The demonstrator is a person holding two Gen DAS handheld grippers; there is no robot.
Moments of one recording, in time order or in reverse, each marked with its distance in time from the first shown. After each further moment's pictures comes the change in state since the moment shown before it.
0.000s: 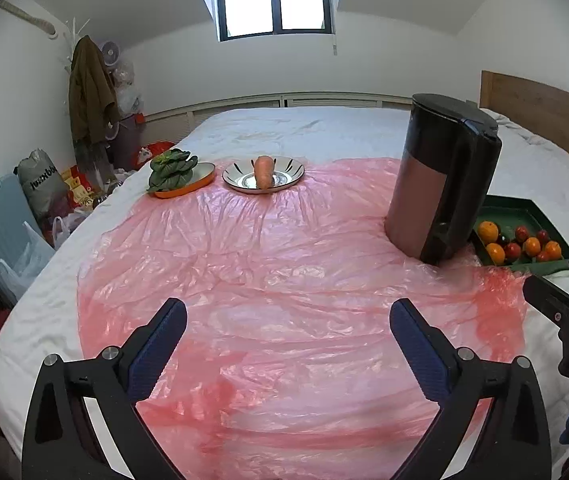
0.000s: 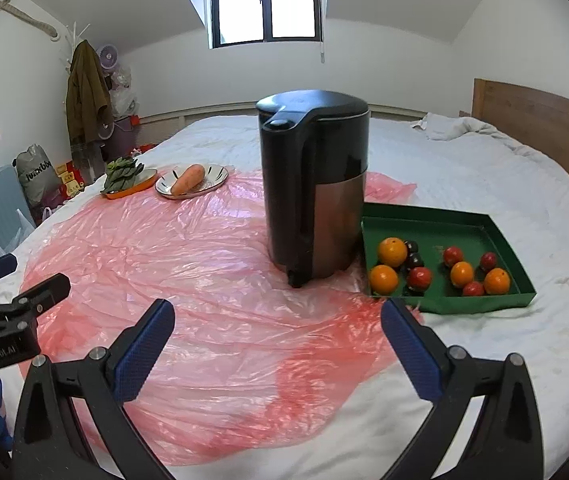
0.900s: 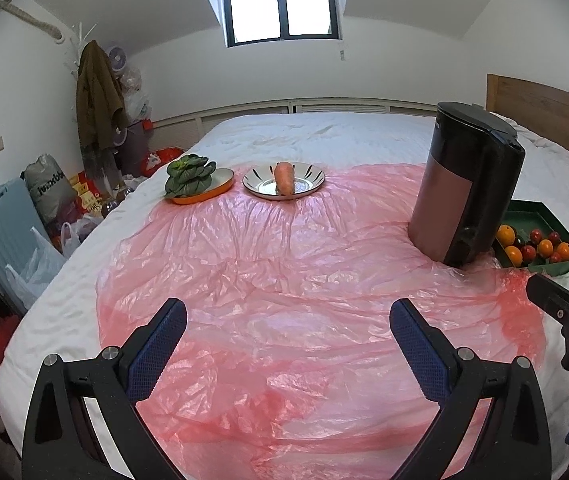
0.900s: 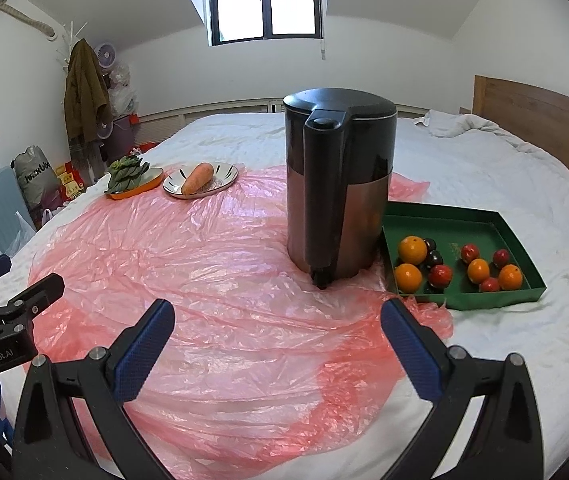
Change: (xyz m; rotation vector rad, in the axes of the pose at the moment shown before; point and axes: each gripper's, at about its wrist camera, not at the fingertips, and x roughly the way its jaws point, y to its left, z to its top) left arm 0.003 0.039 0.001 0.010 -0.026 0.007; right arm 0.009 0.032 0.003 0.011 0.006 -0.007
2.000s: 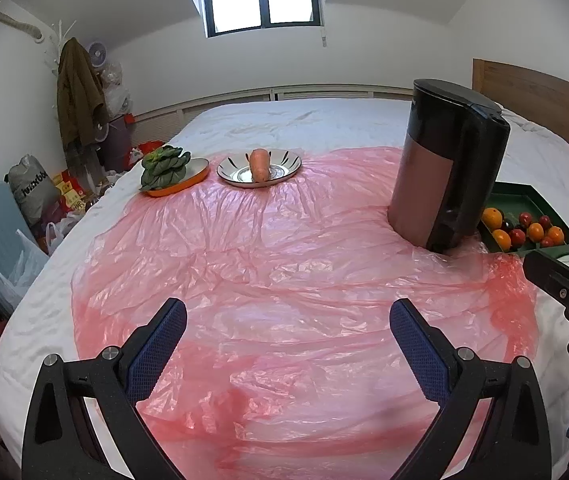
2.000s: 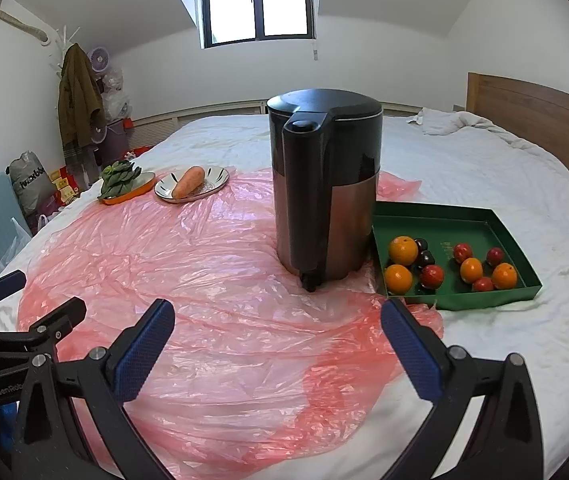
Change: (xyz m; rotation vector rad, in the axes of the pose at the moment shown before) left arm 0.012 -0.028 -0.002 0.028 0.047 -0.042; right arm 0.000 -0.012 0.003 0.020 -0.003 -0.018
